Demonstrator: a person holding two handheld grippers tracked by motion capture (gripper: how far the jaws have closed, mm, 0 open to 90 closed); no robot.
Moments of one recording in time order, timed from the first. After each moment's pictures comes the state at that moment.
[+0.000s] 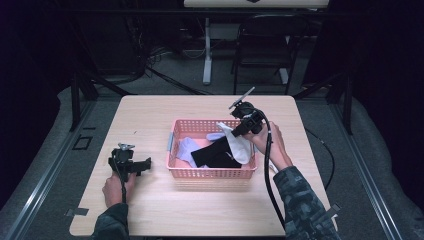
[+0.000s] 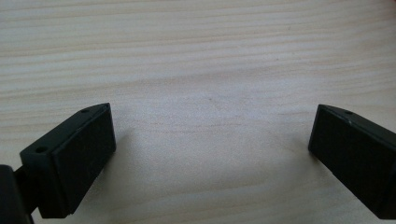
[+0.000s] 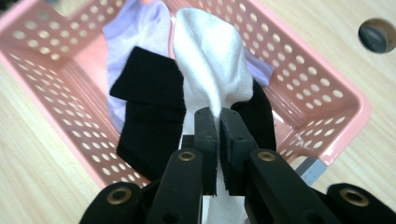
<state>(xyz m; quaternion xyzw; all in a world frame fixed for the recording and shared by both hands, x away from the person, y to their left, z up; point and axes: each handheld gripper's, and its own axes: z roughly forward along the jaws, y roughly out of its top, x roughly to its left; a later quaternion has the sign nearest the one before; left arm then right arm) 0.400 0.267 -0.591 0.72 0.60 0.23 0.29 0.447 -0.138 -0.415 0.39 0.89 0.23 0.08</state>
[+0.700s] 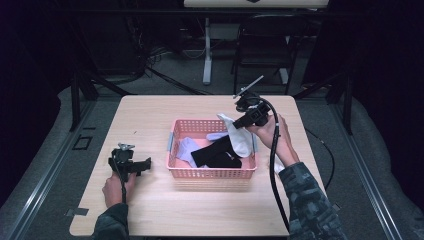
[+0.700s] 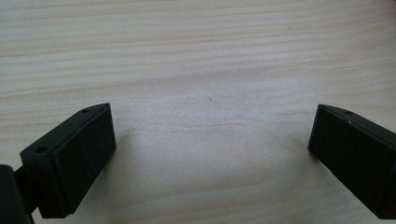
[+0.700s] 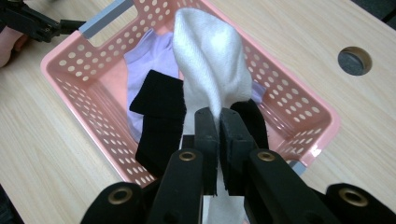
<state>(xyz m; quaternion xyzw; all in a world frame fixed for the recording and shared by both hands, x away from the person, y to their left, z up) 0.399 0.267 -0.591 0.71 0.60 0.23 0.29 0.438 -0.148 -0.376 0.39 0.88 0.27 0.08</state>
